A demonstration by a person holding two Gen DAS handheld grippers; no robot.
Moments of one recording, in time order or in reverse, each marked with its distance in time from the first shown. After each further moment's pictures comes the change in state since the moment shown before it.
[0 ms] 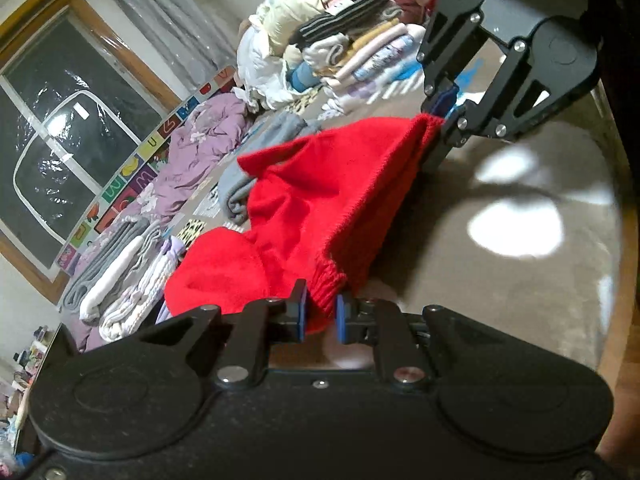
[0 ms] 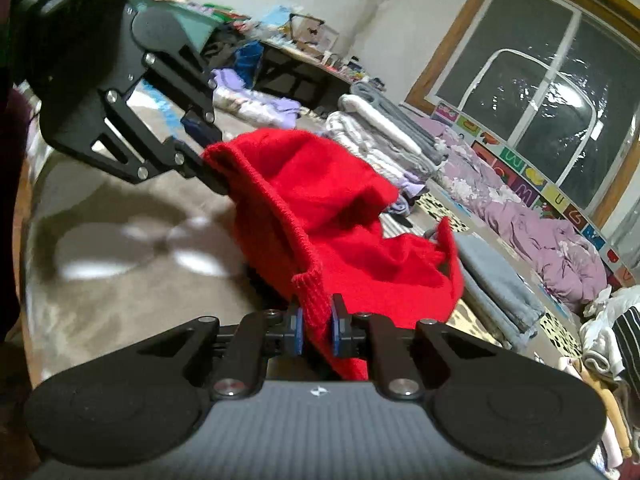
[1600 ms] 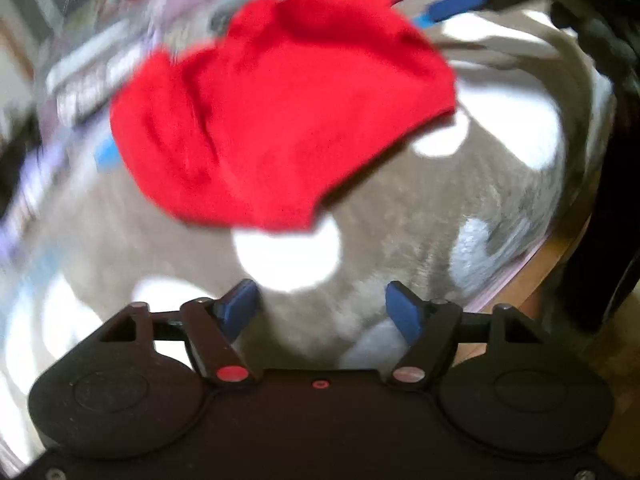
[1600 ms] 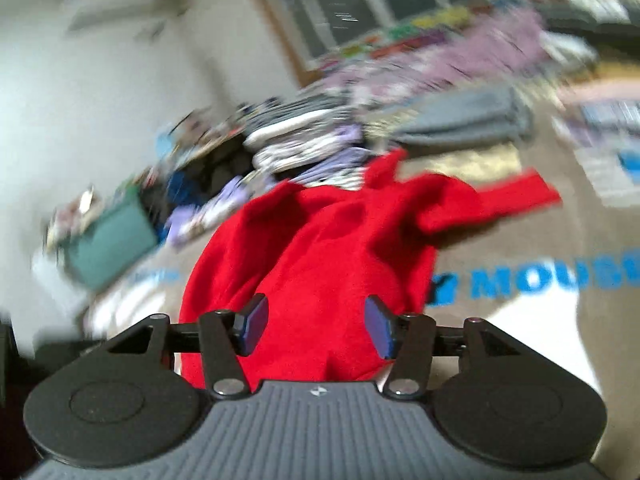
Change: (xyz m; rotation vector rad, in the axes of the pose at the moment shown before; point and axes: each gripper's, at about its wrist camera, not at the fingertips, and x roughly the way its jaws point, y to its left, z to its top) left arm -0.012 -0.063 -0.016 -0.501 0.444 -0.097; right arm -0.027 -0.067 -0.079 1.076 -0.107 0.158
